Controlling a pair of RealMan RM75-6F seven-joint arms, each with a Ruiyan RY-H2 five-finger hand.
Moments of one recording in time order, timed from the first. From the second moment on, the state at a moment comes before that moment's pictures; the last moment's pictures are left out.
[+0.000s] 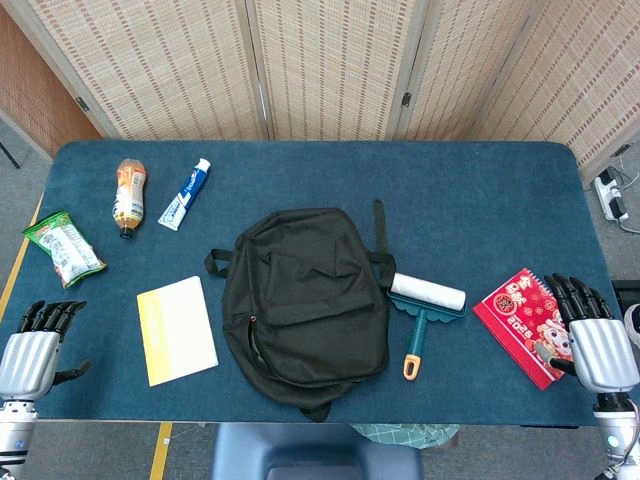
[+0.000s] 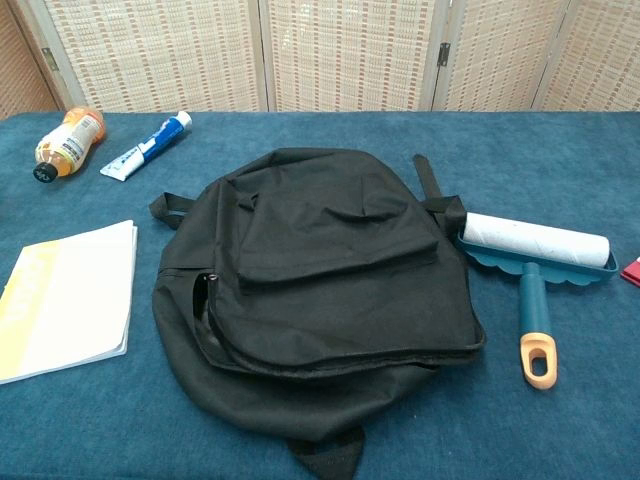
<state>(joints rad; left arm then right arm) -0.14 -1.21 -0.06 -1.49 1.47 1.46 0.11 0.08 -1.11 0.07 -1.61 -1.52 1.50 -0.08</state>
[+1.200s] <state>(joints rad) -0.26 -1.47 0.01 -1.00 1.62 1.35 -0.13 0.06 -1.08 0.05 -1.66 -1.58 1.56 -0.06</state>
